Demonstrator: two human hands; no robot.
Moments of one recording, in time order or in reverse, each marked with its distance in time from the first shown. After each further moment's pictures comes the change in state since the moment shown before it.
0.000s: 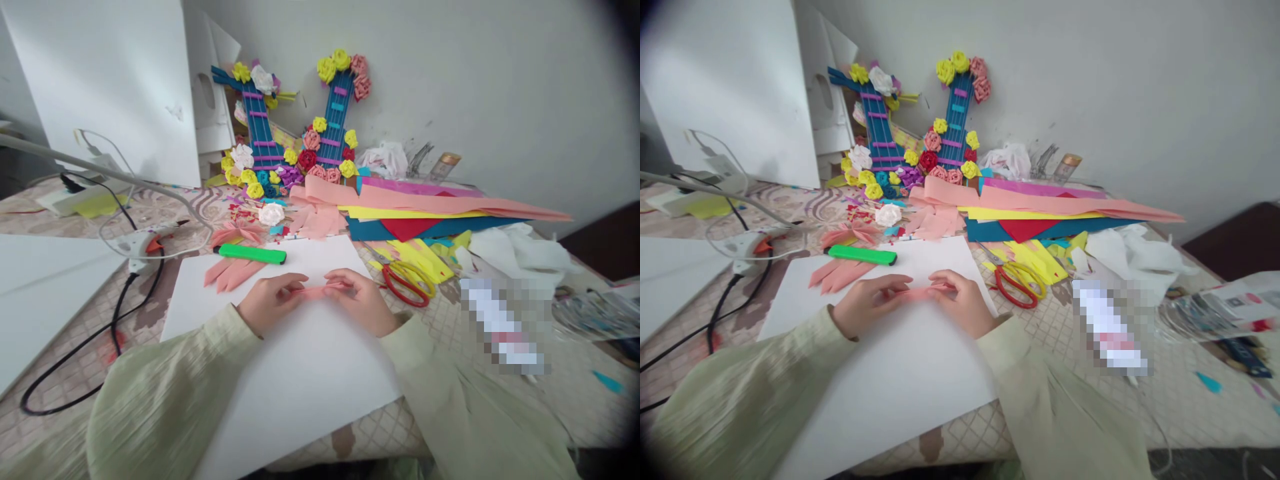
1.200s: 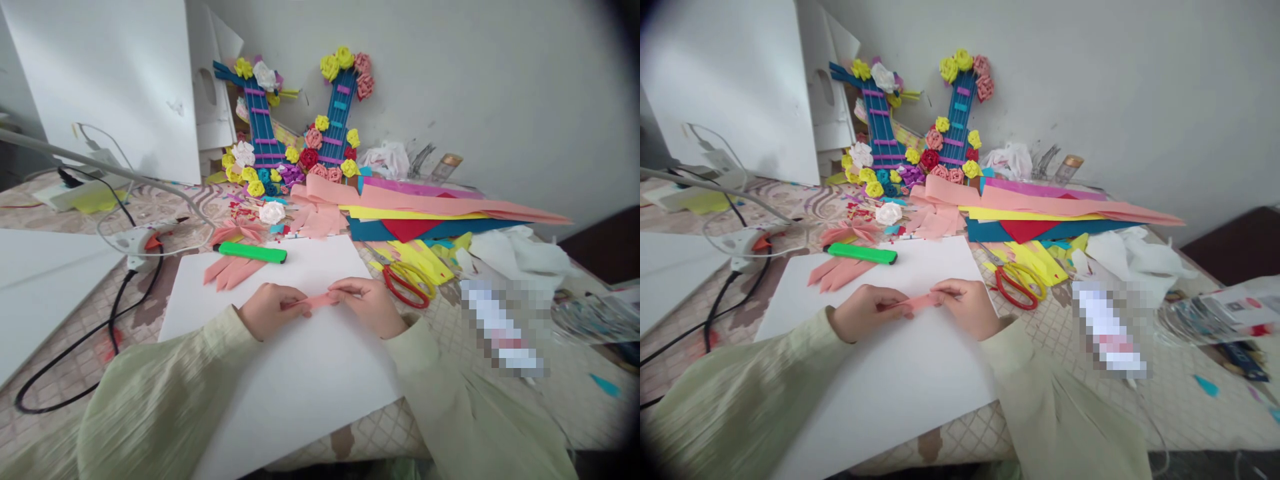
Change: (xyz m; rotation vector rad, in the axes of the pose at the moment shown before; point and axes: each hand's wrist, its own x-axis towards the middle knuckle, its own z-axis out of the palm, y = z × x) left_hand -0.004 0.008 -0.002 -0.087 -0.260 -0.132; right_hand -0.003 -0.004 -0.007 0.041 -0.027 0.102
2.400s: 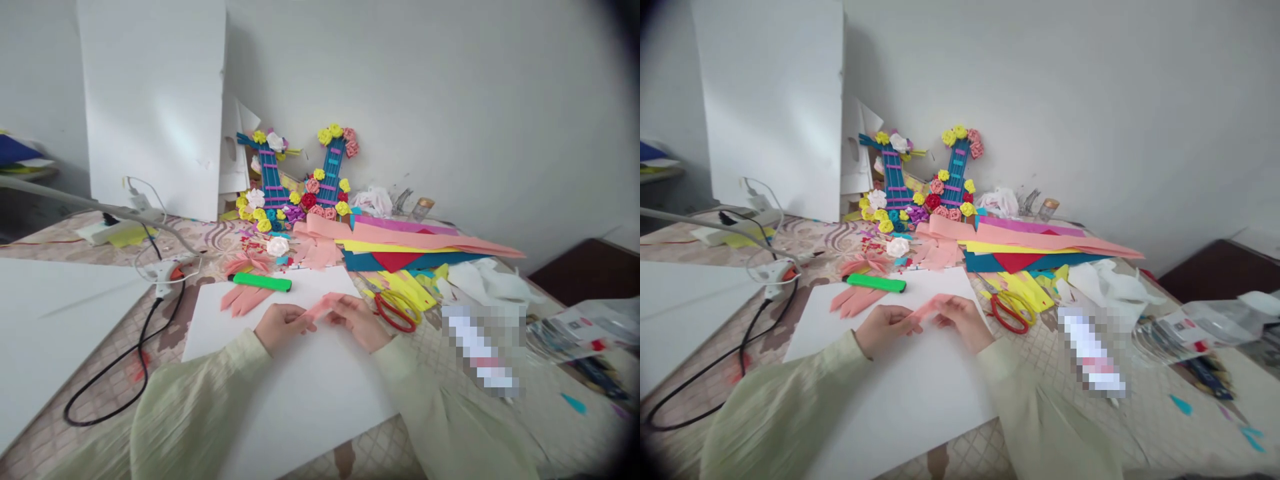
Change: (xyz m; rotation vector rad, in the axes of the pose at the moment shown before) left_hand 0.001 0.005 0.002 -0.439 0.113 -0.084; right_hand 0.008 -0.011 0.010 0.548 -0.037 0.169
